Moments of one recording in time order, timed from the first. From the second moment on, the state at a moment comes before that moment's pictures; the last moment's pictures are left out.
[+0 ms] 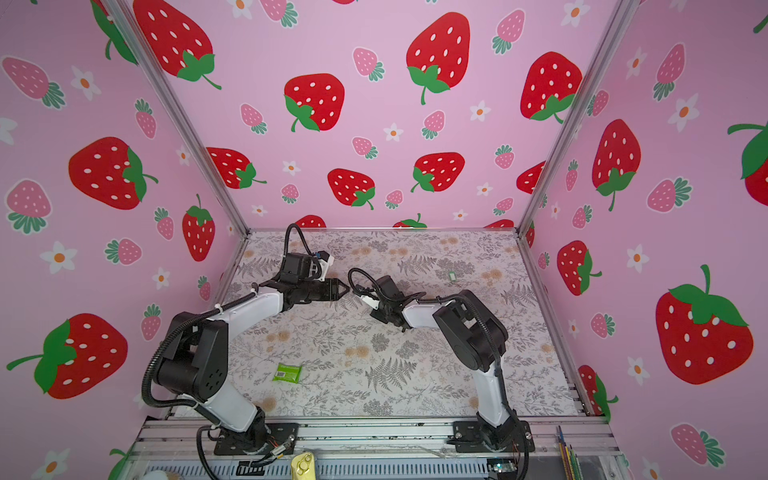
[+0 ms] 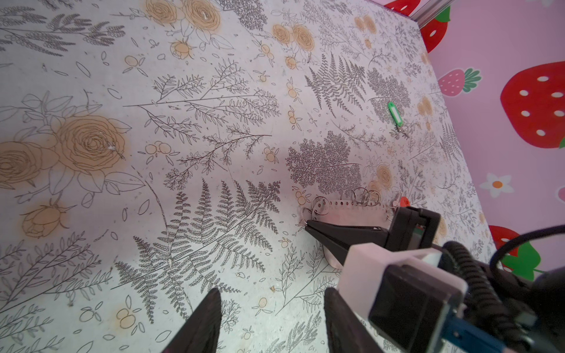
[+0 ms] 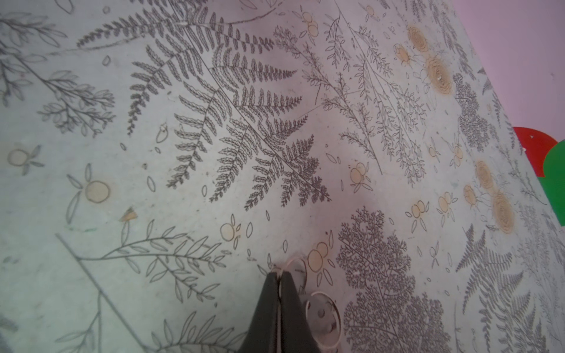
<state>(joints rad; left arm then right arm) -0.26 1.66 1.03 -0.18 0.45 -0.26 0.82 2.01 1.14 0.12 0.06 -0.53</state>
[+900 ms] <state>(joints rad) -0.28 1.47 0.86 0.04 0.49 -0.15 0.73 1.68 0.93 0.10 -0.47 -0.53</state>
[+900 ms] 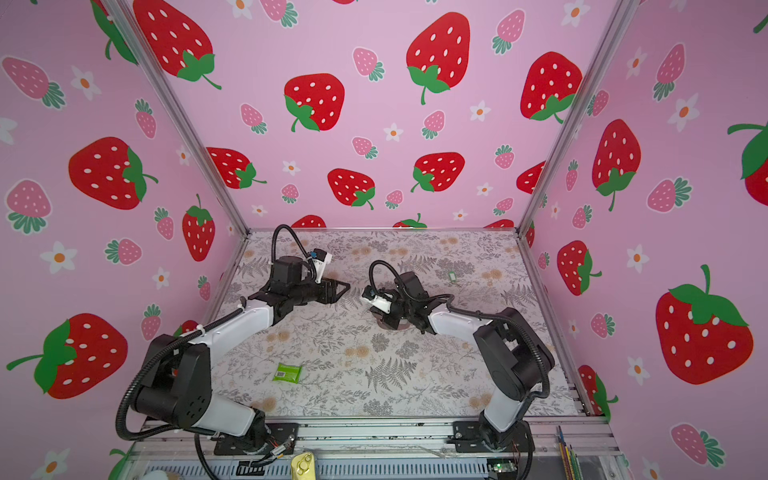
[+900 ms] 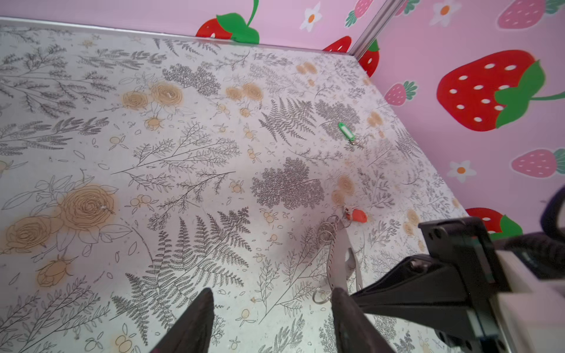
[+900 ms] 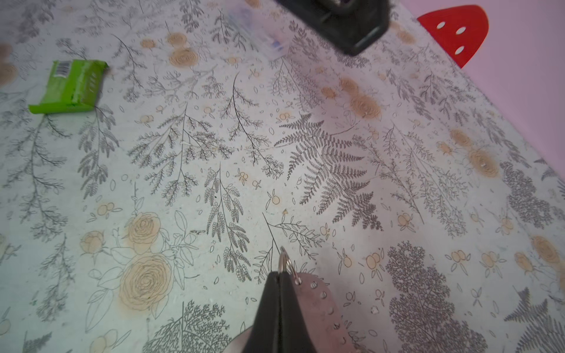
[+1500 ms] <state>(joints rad) -0.43 1.34 0.66 0.21 0.73 0.51 0.66 1.57 0.87 0.09 -0.78 -0.60</state>
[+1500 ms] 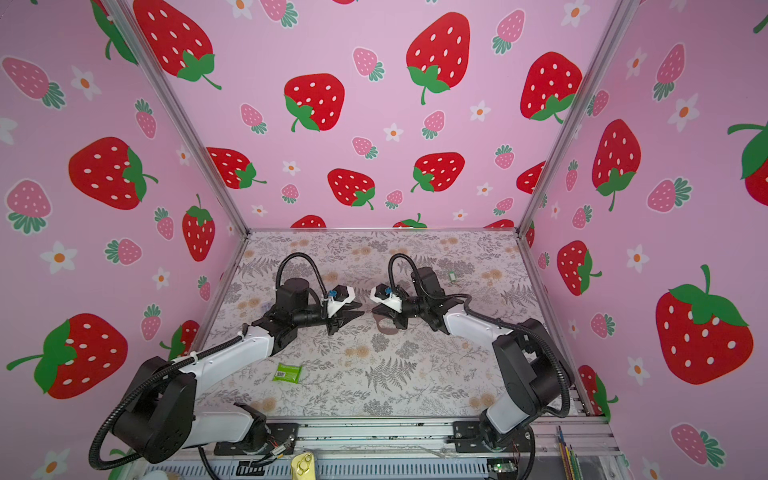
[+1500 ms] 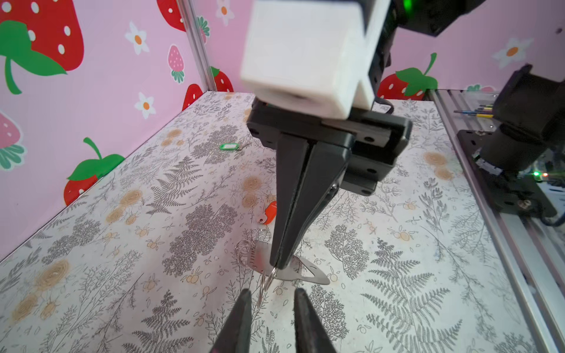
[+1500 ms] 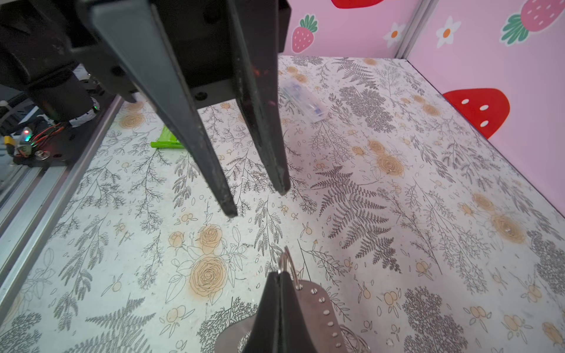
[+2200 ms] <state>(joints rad) -0.48 1.34 0.66 0.10 0.75 0.78 0.66 1.51 0.82 0.10 -0.84 -0.73</state>
